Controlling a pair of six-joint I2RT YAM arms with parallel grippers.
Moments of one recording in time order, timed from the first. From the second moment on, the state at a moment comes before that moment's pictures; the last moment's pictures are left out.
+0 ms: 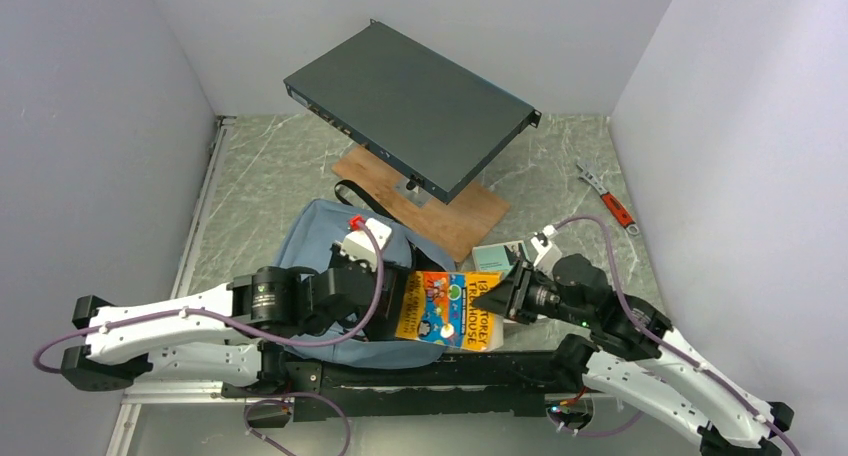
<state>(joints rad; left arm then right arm) -1.40 0.98 1.09 -0.86 -0.80 -0.49 0.89 0.46 0.72 -0.78 -0.10 1.10</state>
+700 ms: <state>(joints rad) -1.39 0.96 1.00 -0.71 -0.60 -0.46 0.81 0.83 0.25 0.22 -0.22 1.58</state>
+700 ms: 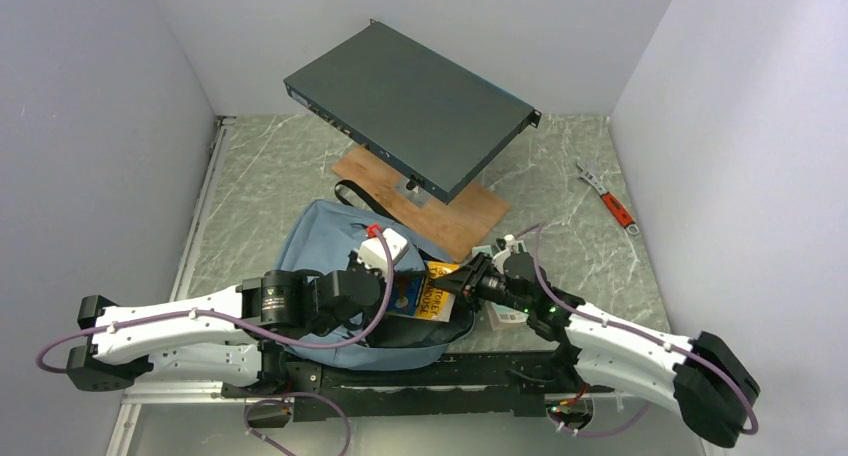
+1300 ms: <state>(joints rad) -1.39 0.95 1.01 -0.72 -0.60 -0.46 0.99 1.43 0.41 0.64 -0.04 1.42</state>
